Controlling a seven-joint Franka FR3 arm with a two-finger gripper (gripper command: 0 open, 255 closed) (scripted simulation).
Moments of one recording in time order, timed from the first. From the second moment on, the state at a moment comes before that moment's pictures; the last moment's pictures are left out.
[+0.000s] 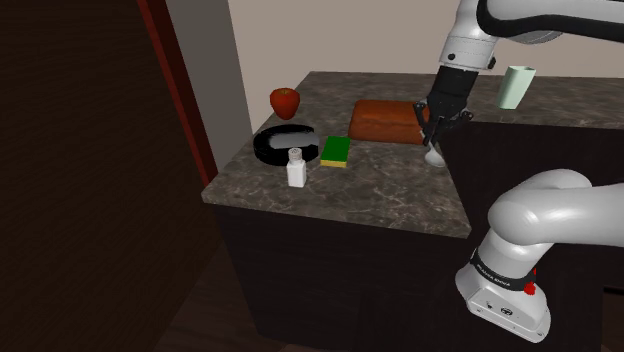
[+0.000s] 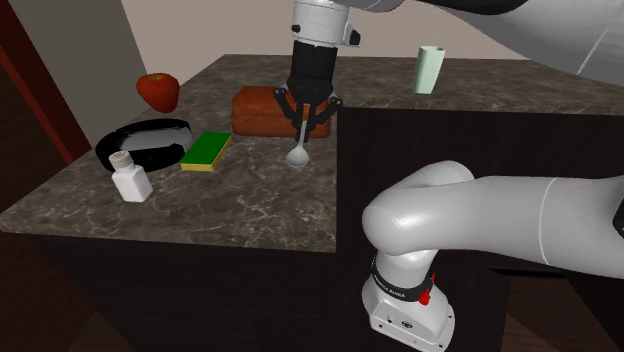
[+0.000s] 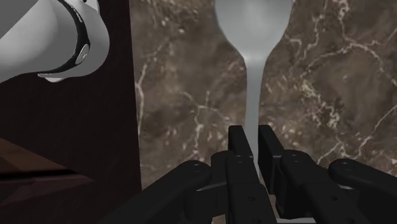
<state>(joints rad) -0.28 -1.06 0.12 -2.53 0.32 1.48 0.81</state>
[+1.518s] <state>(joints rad) -0.31 -0.50 0.33 -2.05 0.36 1.62 0.97</state>
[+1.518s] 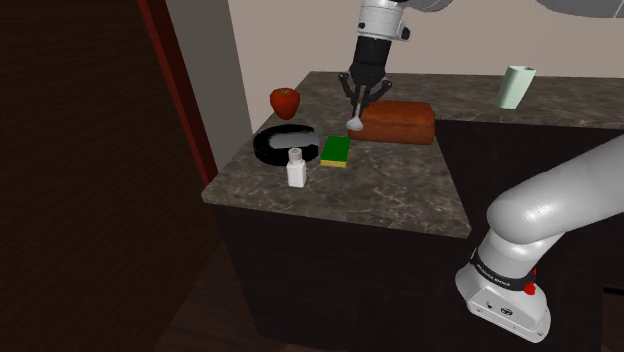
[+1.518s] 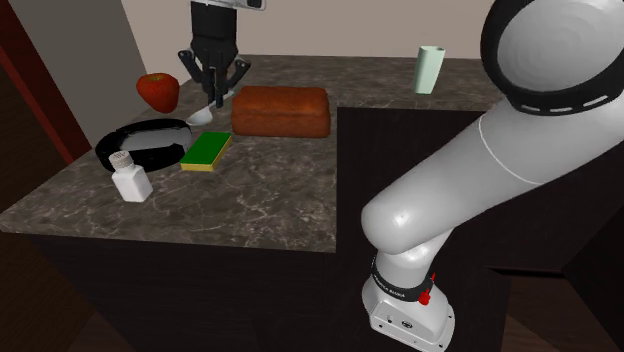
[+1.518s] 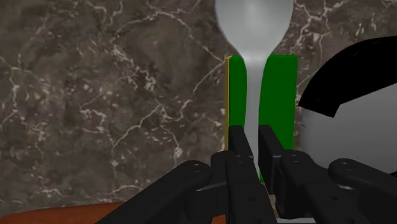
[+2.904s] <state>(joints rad) -0.24 0.22 0.52 -1.40 0.07 1.69 1.26</state>
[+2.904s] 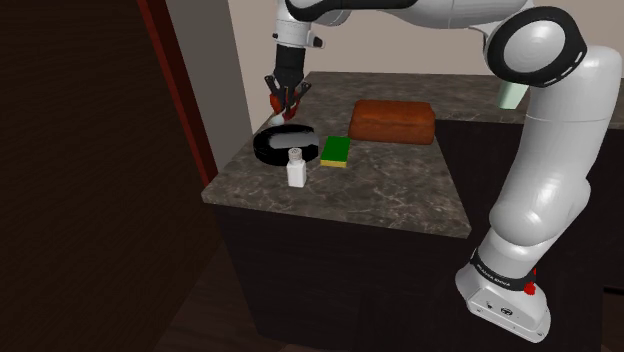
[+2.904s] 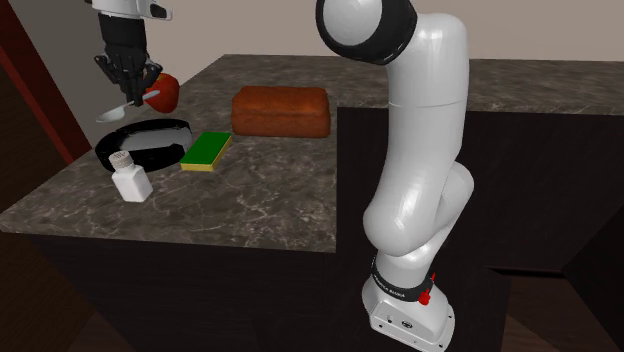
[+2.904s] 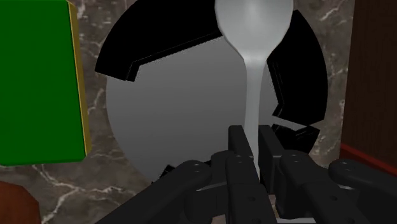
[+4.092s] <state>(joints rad) -0.25 0.20 0.52 -1.56 0.09 1.84 1.23</state>
